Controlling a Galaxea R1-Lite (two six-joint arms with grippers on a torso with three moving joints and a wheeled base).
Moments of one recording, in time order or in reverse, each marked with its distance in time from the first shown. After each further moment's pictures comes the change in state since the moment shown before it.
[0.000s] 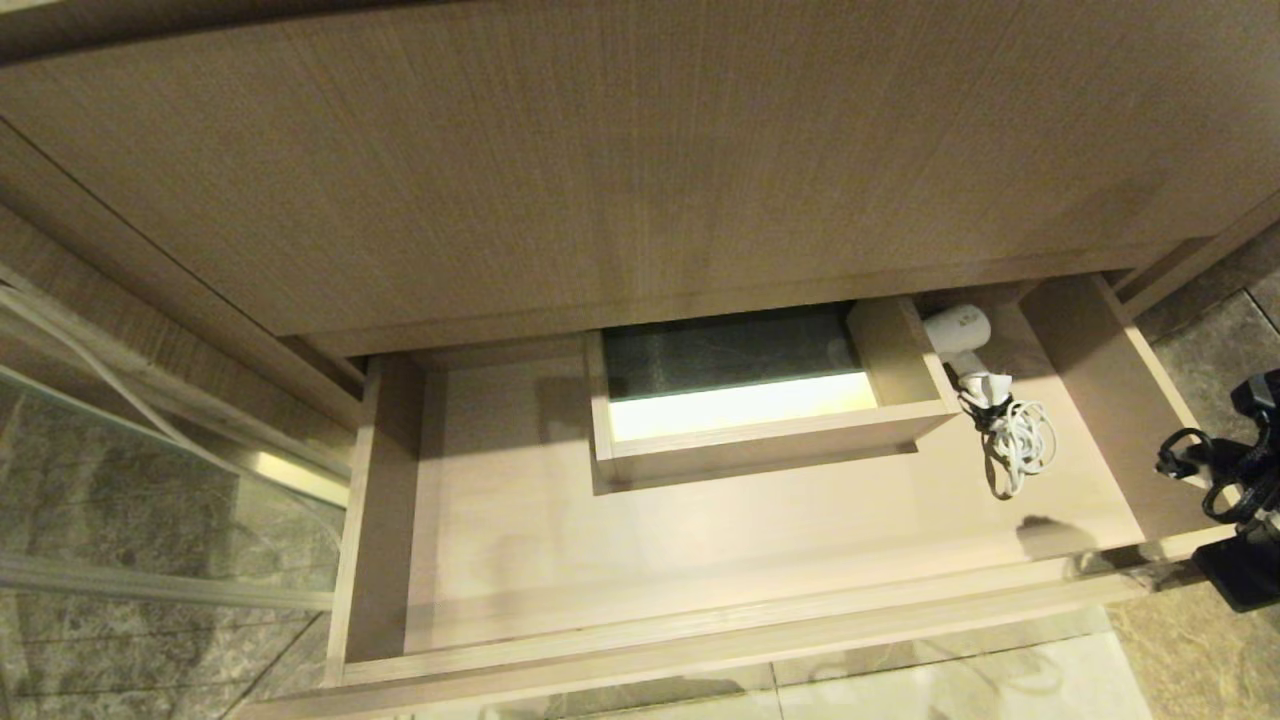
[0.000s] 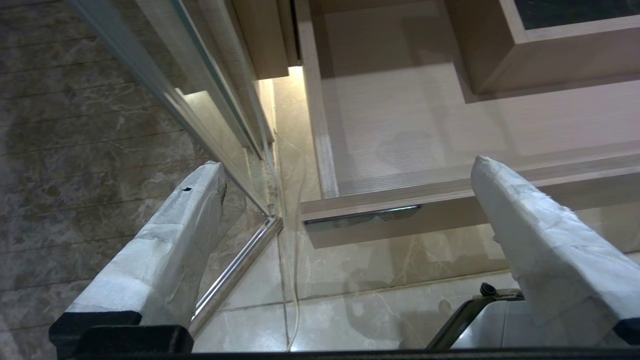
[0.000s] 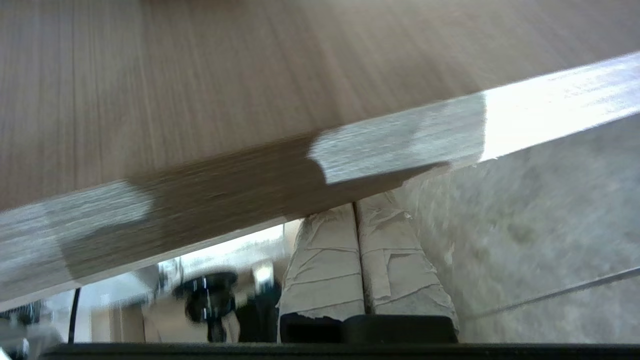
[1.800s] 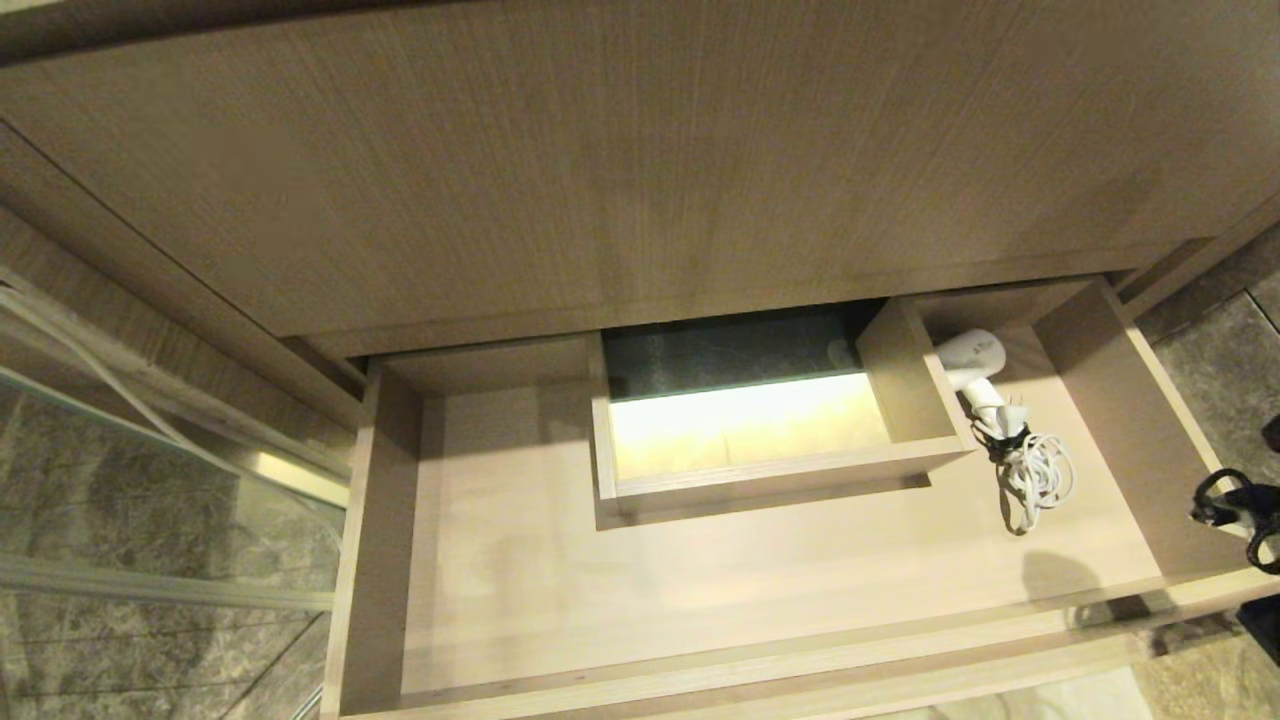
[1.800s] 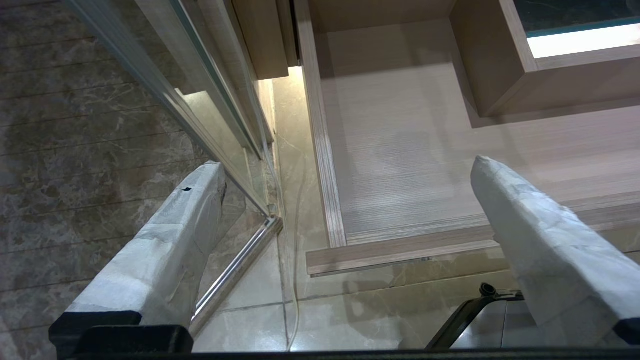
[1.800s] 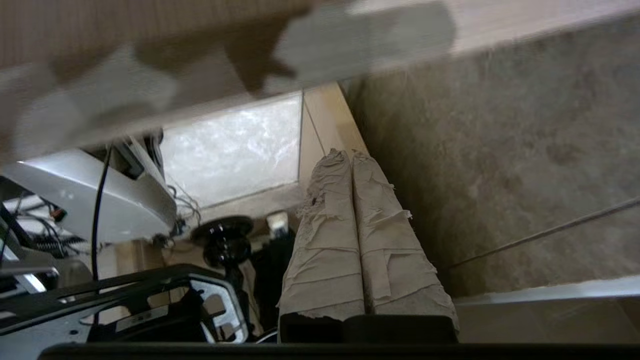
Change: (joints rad) left arm 0.000 0.000 0.000 0.000 0.000 0.000; right arm -0.005 -0.110 0.082 0.224 -0.020 0.056
